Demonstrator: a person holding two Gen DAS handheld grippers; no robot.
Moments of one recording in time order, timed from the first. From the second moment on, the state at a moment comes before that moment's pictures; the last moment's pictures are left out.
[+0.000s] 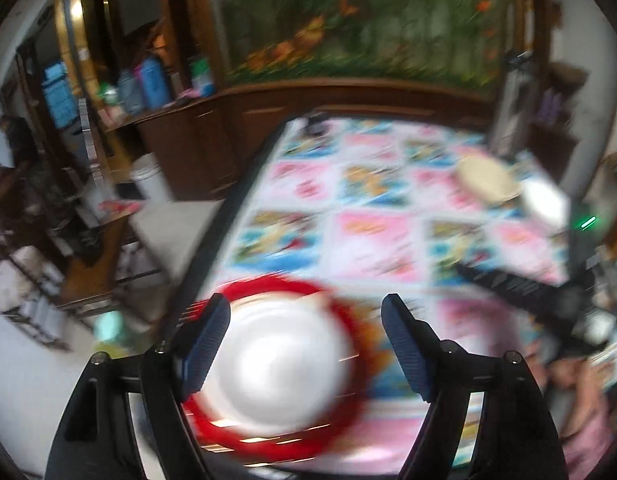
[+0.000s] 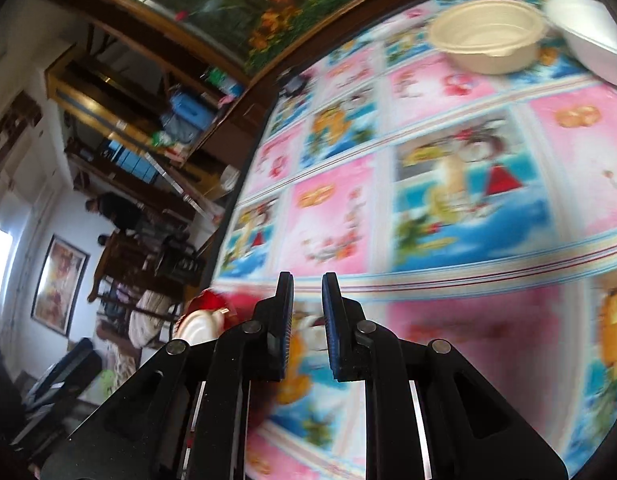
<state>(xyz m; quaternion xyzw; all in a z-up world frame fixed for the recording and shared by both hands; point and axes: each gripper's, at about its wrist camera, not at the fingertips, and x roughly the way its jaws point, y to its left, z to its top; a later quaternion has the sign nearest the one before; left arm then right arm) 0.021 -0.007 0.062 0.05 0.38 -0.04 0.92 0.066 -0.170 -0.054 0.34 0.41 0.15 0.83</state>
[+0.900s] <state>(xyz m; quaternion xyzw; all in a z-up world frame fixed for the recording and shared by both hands) 0.128 -0.240 0.006 0.01 0.49 -0.14 0.86 0.031 -0.498 -0.031 0.45 0.28 -0.05 0.85</state>
